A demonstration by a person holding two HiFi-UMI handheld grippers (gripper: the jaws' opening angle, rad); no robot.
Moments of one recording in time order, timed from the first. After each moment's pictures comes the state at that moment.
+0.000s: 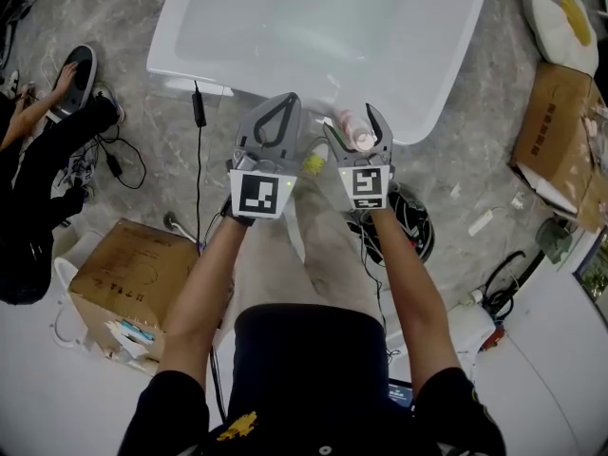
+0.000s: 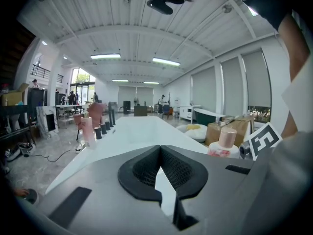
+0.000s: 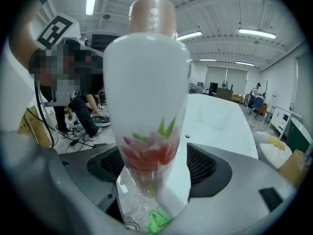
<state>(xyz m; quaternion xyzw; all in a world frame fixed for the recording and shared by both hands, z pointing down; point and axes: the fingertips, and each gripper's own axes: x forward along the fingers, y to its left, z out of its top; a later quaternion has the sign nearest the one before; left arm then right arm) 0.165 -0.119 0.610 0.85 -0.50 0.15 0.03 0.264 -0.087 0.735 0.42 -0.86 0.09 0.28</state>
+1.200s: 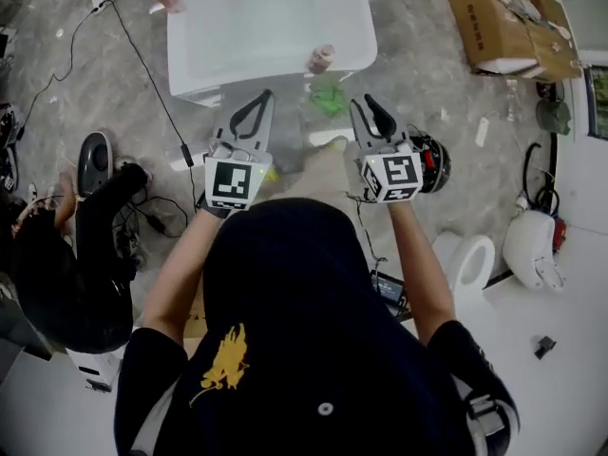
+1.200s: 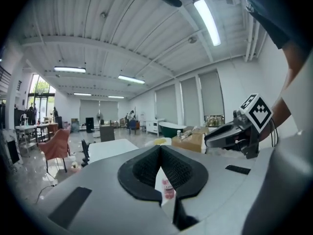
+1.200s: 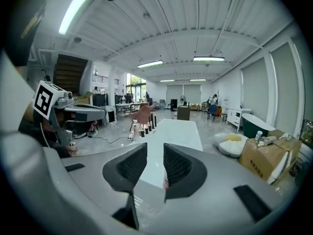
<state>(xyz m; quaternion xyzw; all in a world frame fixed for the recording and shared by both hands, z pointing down) 0.097 0.072 0.328 0.95 -0.30 0.11 -0.03 0.249 0.127 0.365 0.63 -0.76 0.09 0.14</state>
